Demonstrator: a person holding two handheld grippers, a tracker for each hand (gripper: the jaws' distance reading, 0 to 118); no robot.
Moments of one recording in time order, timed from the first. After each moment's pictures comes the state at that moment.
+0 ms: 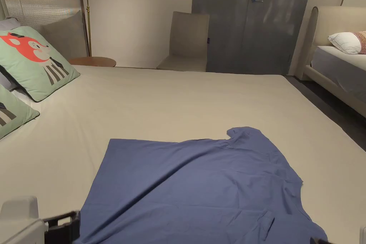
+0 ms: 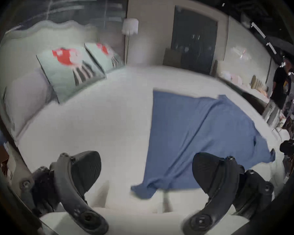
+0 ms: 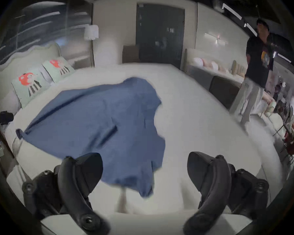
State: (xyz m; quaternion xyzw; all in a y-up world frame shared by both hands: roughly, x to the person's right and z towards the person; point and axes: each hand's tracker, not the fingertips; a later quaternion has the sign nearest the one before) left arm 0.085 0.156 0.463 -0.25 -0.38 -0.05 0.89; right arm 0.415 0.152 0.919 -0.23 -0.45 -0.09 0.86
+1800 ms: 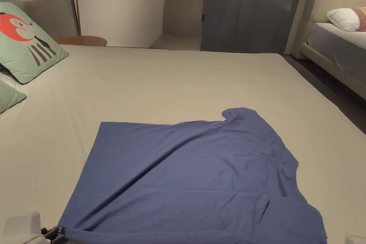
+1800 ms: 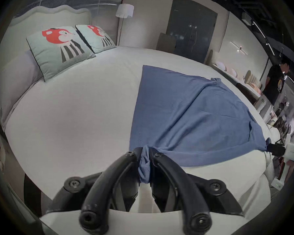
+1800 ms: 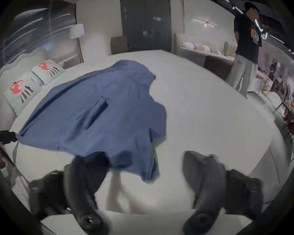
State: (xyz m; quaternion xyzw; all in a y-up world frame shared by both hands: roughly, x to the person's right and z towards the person) left arm 0.095 0.099 0.467 -0.36 -0.39 -0.07 0.84; right arm 0.425 0.074 0.920 -0.30 -0.44 -0.21 0.82
